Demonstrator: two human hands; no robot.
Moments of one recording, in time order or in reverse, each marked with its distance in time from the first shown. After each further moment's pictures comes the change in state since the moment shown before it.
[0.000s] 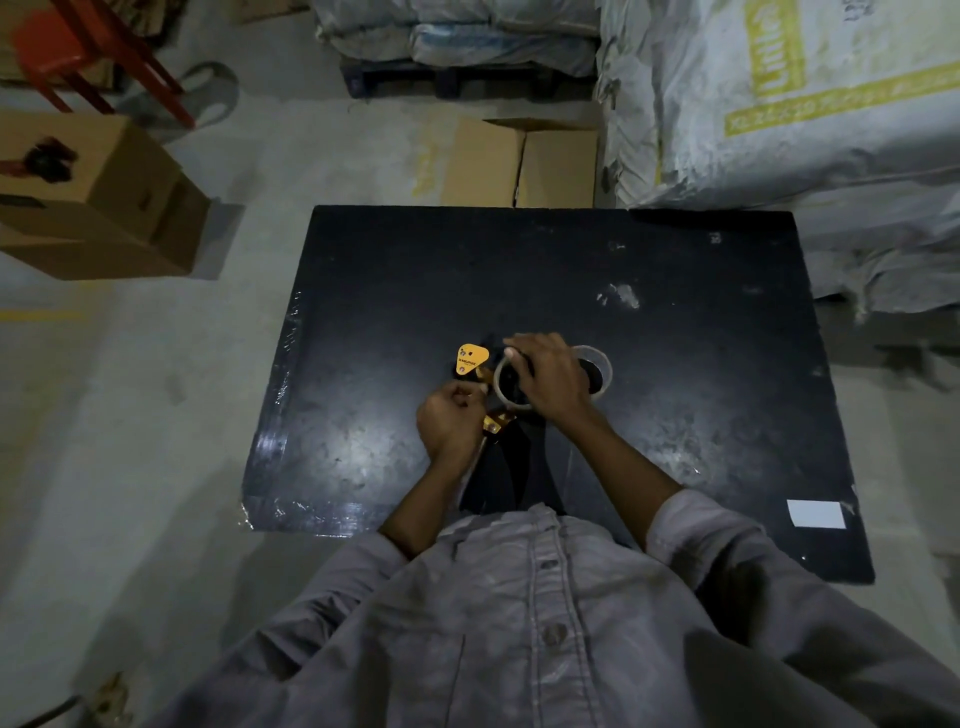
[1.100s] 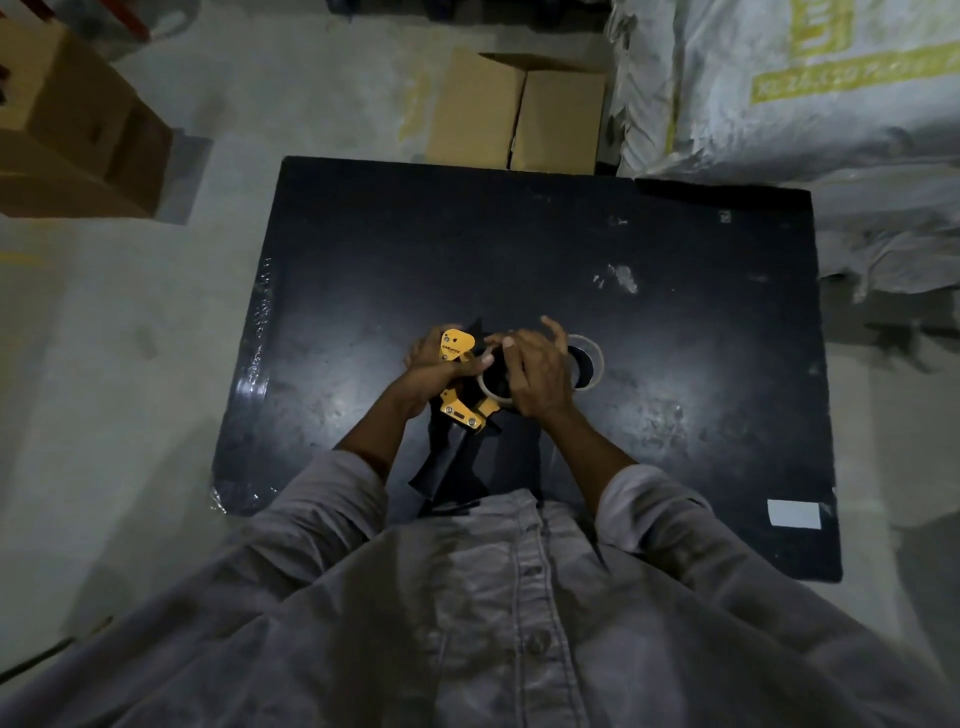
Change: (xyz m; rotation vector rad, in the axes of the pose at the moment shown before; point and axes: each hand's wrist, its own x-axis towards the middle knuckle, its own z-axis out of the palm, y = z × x) left_hand 0.116 -0.041 0.025 -0.029 -0.576 -0.130; right_hand -0.008 0.010 0.022 0.091 0.055 0.052
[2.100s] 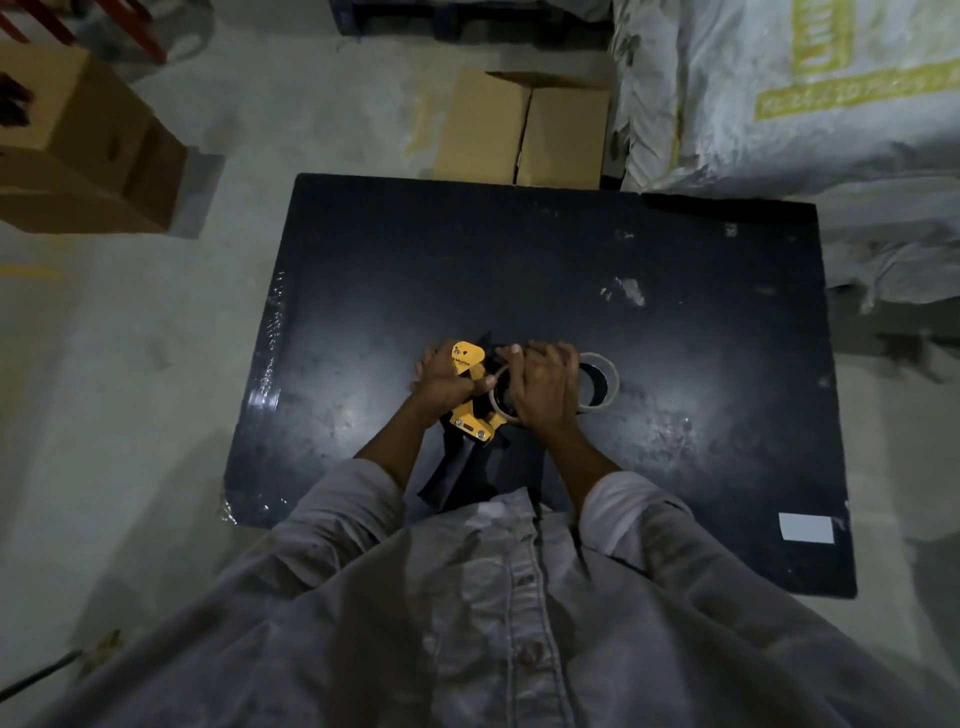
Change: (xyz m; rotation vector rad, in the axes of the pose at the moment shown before) left_hand -0.018 0.028 0.008 0.269 0.076 -0.016; right_hand -0.001 0.006 0.022 -0.336 0.024 0.084
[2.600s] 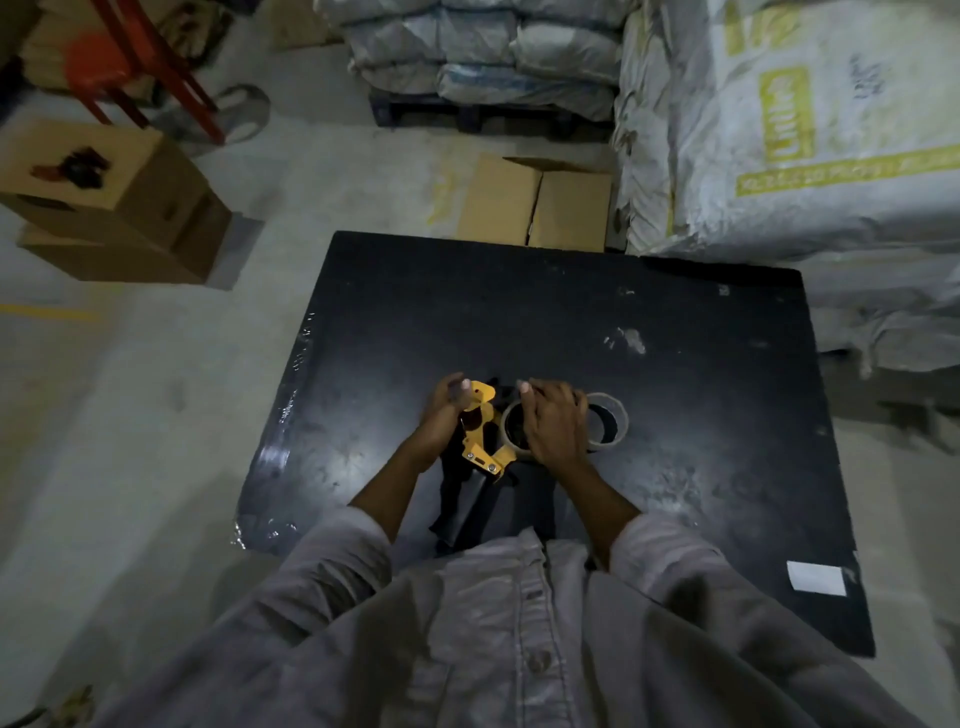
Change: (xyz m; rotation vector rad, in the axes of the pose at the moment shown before) left_hand -0.013 -0.027 -0.014 -0.400 -0.008 0.084; right_hand 0.000 0.007 -0.009 0.079 -0.095 0.049
